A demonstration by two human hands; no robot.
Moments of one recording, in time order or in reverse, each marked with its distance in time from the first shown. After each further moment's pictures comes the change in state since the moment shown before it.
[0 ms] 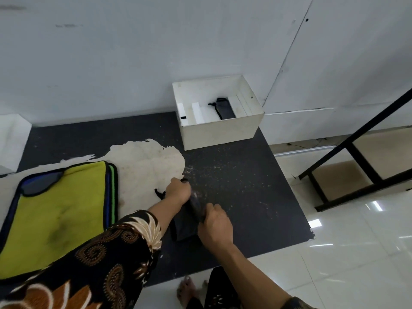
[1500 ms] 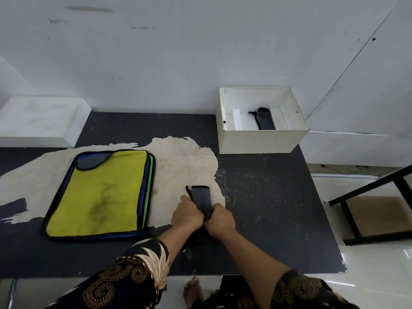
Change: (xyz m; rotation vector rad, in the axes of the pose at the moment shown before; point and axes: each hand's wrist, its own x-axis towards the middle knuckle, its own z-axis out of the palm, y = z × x) left_hand -0.042 -0.073 -0.026 0.260 0.106 -0.068; right_hand 0.037 -0.047 0.033 0.052 -0.339 0.114
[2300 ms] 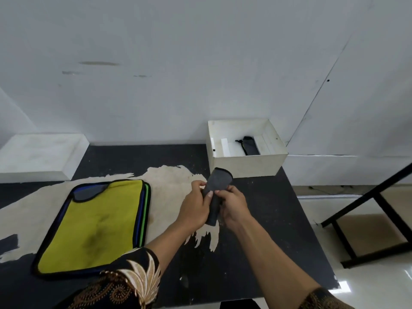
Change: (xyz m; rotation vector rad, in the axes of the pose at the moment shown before) left_hand -0.032 0.060 -0.070 -0.362 0.104 0.682; right_hand -0.014 -0.041 -0.105 1.377 0.028 -0.035
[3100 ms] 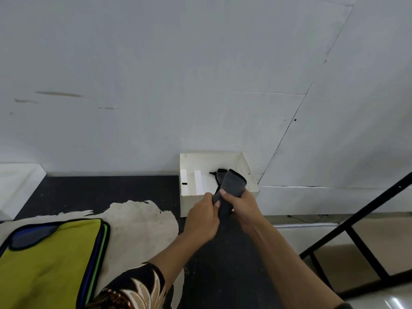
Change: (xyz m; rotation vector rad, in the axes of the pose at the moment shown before) left_hand 0.087 0.106 0.060 0.188 0.017 0.127; right_hand 0.051 -0.144 -0.066 -0.286 0.032 -0.287
